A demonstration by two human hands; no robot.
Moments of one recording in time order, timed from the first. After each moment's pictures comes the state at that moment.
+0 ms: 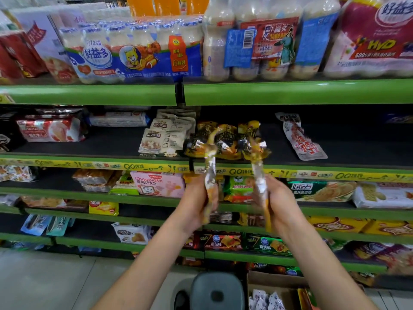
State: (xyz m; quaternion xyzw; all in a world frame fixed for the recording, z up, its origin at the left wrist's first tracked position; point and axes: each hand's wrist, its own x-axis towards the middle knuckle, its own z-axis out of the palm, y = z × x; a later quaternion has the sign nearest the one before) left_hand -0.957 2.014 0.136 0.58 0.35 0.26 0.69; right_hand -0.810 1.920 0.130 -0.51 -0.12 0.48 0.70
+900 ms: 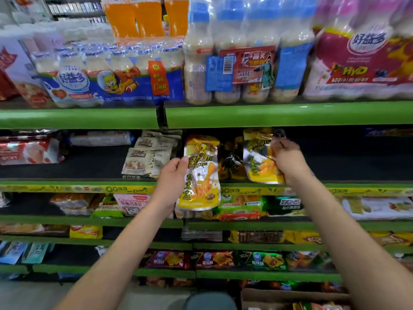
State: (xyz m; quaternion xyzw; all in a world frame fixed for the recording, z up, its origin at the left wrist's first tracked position) left_hand -0.927 2.100 0.152 0.67 0.40 0.33 0.53; right_hand -0.669 1.990 0.156 -0.75 -0.26 0.16 0.59
